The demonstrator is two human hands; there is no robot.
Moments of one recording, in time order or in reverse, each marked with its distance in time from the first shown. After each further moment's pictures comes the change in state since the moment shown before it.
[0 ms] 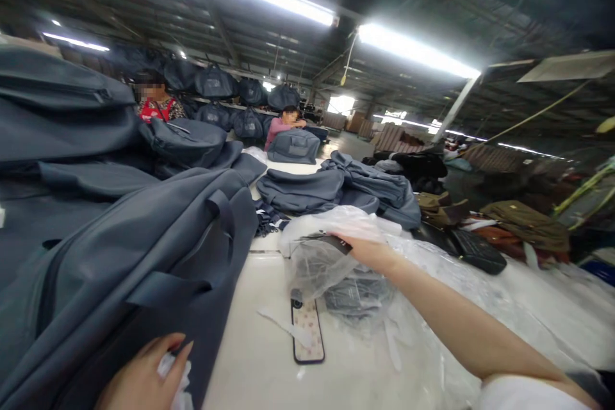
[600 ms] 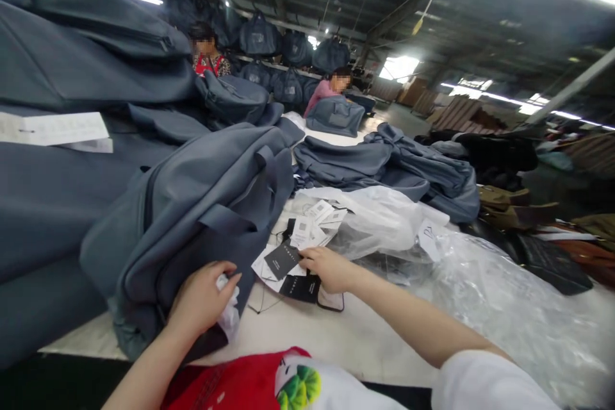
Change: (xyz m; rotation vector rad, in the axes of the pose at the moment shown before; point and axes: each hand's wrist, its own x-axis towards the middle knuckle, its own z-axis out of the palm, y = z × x) left_hand -0.013 0.040 -0.029 -0.082 -0.104 -0.128; right_hand -0.015 -0.107 0.141 0.097 -0.469 -0.590
